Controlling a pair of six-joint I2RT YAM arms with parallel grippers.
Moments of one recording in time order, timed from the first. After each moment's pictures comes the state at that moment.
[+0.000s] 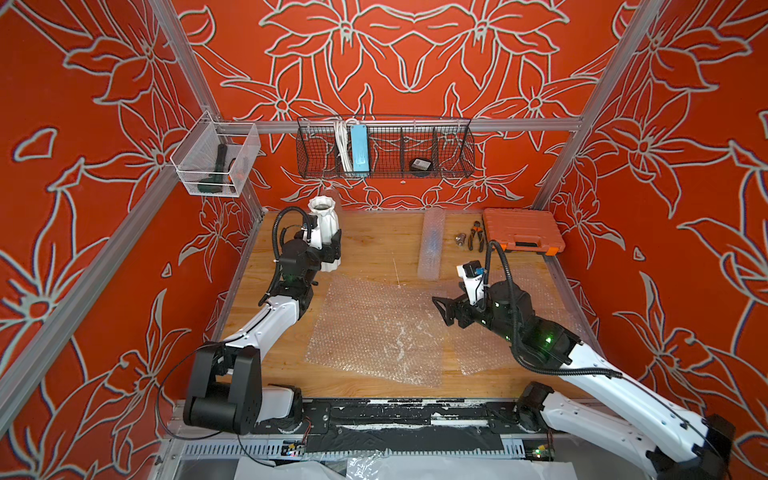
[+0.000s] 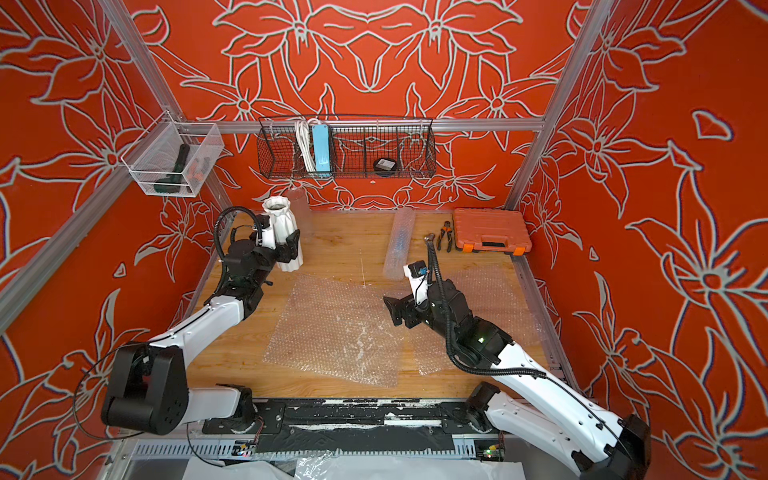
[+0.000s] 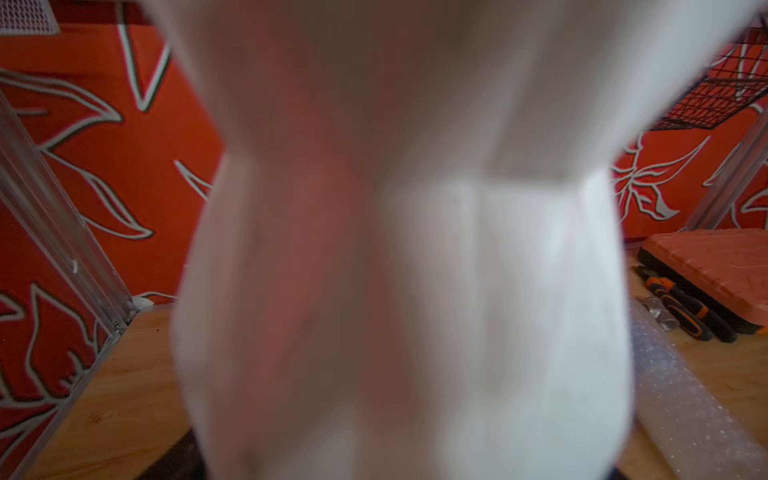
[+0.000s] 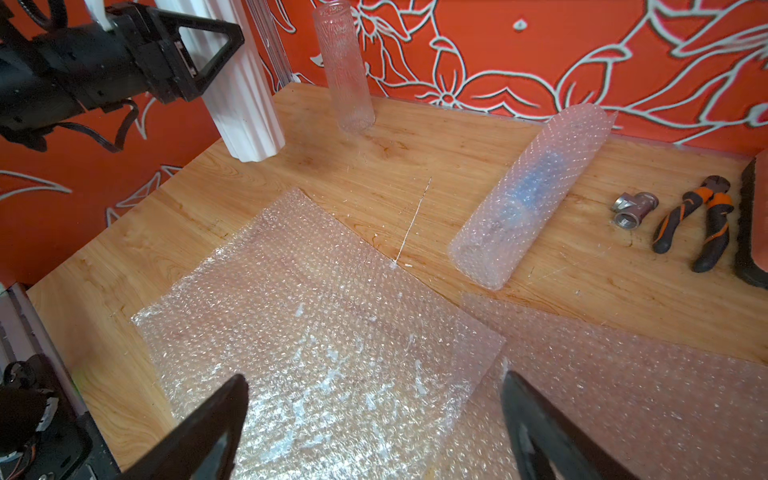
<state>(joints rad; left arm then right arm) -0.06 1.36 0.75 0.53 0.07 0.00 0.78 0.83 0.72 -0.33 0.08 0.22</state>
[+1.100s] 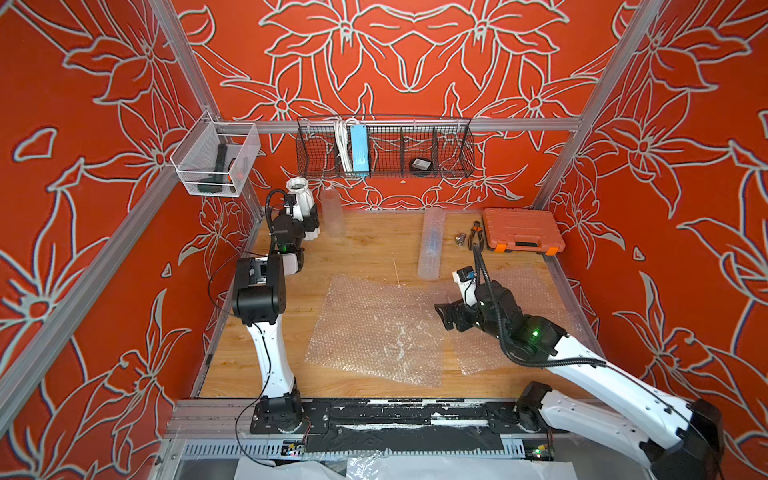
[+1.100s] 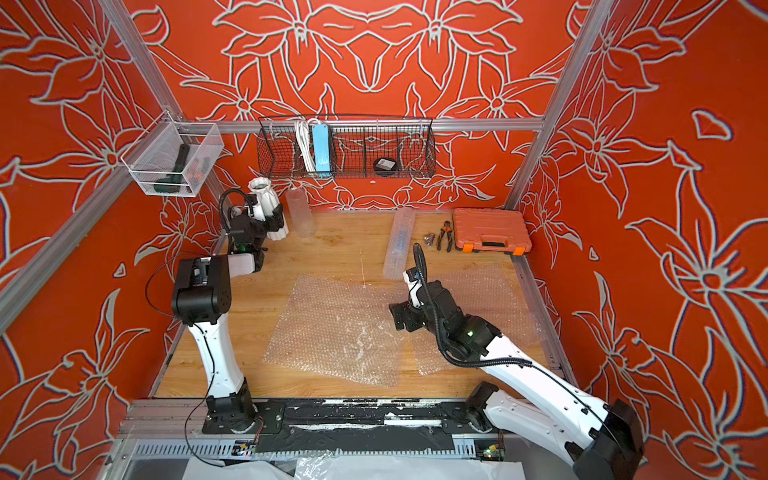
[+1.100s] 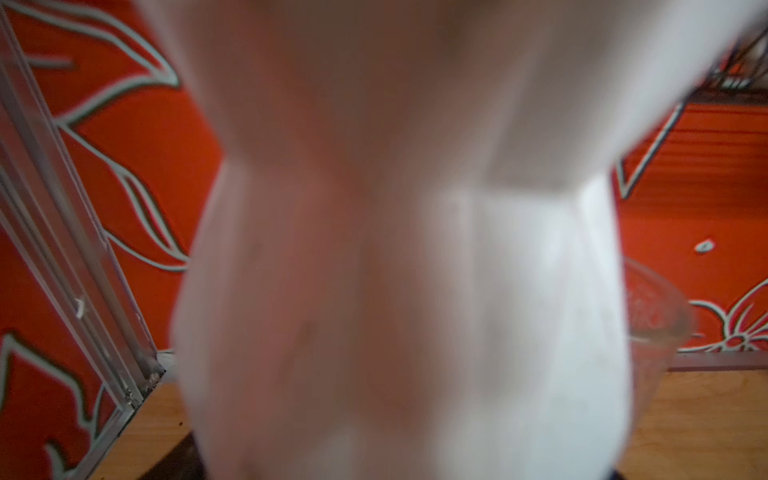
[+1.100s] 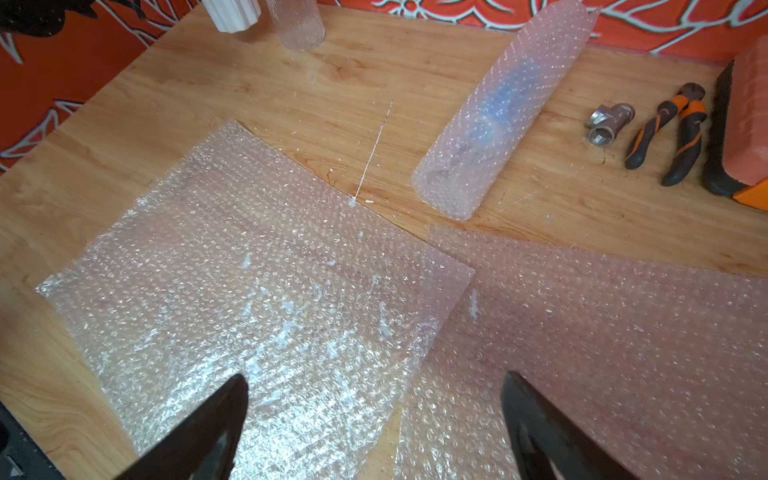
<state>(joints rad) 0.17 2.17 1.31 0.87 0.16 -0.02 0.77 0.92 0.71 -0.43 0.15 0.25</state>
